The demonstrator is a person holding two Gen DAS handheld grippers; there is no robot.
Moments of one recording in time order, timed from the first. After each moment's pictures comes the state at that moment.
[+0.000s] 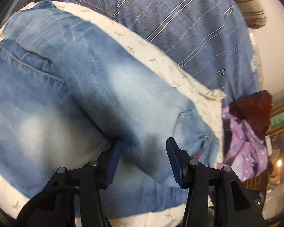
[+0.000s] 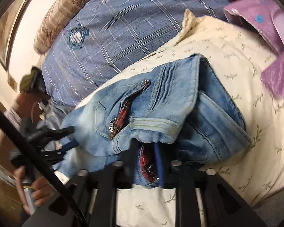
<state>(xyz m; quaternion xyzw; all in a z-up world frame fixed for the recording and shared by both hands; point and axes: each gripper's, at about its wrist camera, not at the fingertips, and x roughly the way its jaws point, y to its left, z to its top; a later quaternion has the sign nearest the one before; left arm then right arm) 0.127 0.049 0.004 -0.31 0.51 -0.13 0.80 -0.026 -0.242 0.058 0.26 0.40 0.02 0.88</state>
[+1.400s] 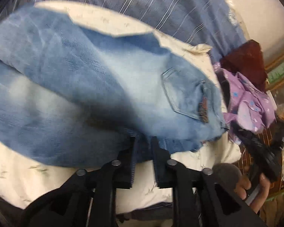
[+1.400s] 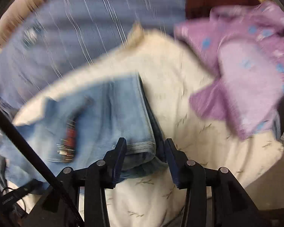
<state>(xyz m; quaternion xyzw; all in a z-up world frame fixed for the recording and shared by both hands) 0.050 -0.004 0.000 -0.19 0.50 -0.21 0.82 -0.041 -0.257 0.098 0.12 0.39 -0.18 0.90</state>
